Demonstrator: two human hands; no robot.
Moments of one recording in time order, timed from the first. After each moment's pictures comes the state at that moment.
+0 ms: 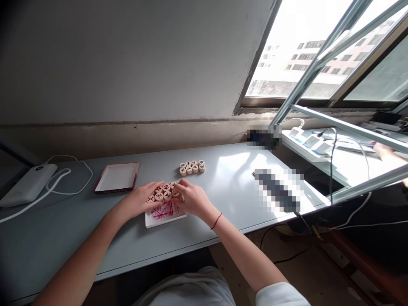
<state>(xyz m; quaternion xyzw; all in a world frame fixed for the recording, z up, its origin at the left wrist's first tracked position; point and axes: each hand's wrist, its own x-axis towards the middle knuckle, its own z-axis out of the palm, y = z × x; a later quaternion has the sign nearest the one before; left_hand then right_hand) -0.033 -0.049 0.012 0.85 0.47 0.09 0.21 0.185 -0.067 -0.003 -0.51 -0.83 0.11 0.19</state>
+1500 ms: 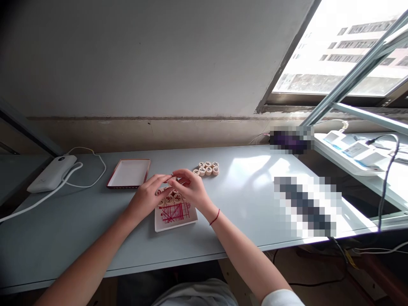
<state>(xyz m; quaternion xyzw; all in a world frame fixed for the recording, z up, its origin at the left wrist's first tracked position) -0.022 -0.051 0.006 0.82 0.45 0.33 0.11 0.153 -0.035 0.005 -0.40 -0.62 0.47 0.48</state>
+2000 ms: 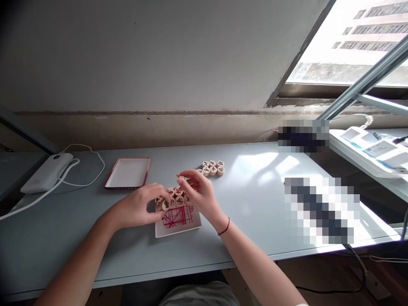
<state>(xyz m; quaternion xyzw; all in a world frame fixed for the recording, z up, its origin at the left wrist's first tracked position) -0.041 -0.056 0.045 0.87 0.39 0.15 0.27 0.160 -0.040 0.002 -0.41 -0.58 0.47 0.52</state>
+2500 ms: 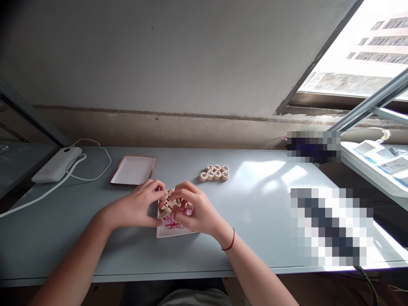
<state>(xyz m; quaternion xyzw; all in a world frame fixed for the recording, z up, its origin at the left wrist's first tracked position) -0.049 -0.065 0.047 0.86 0.45 0.08 0.23 0.163 -0.060 0.017 -0.29 -0.79 0.37 0.38</state>
